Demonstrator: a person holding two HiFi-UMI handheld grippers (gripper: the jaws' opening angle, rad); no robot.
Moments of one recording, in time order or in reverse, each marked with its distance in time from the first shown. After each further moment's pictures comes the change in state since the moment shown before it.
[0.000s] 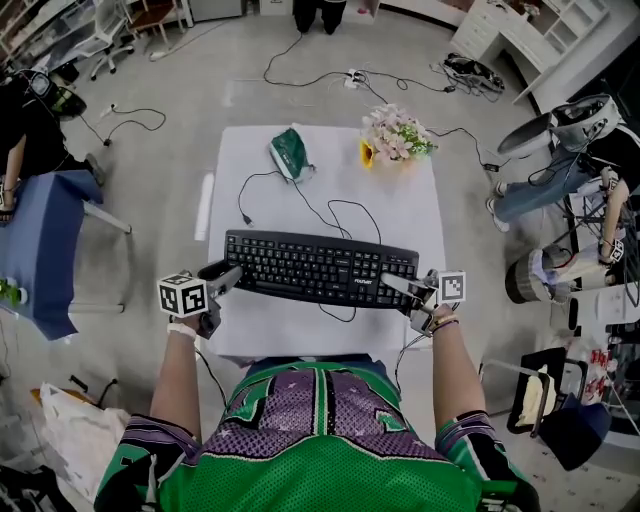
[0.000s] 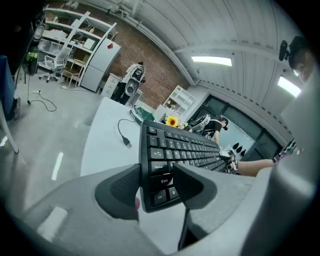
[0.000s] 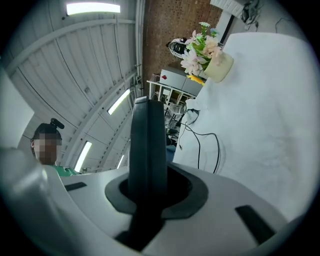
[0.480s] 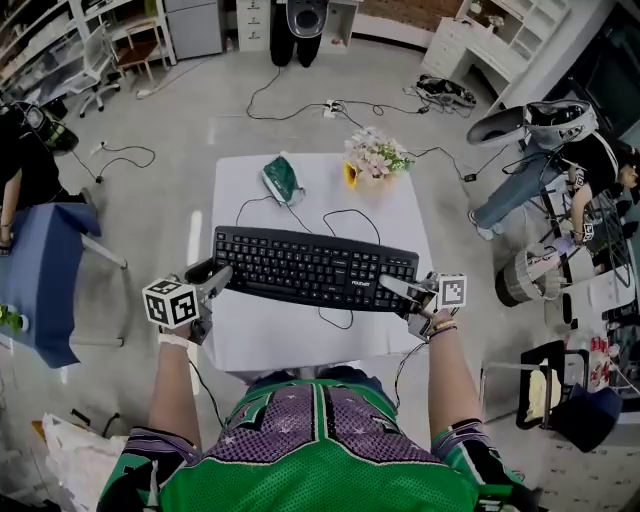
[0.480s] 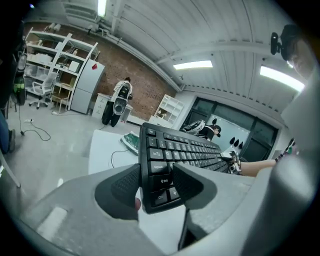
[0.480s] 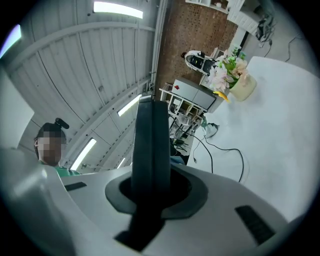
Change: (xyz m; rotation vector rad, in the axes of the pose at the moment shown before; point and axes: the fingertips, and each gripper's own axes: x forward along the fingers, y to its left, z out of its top) left arm -0.053 -0.041 0.085 0.191 -0.128 -0.016; right arm 0.009 0.082 0.016 -0.146 -0.106 0.025
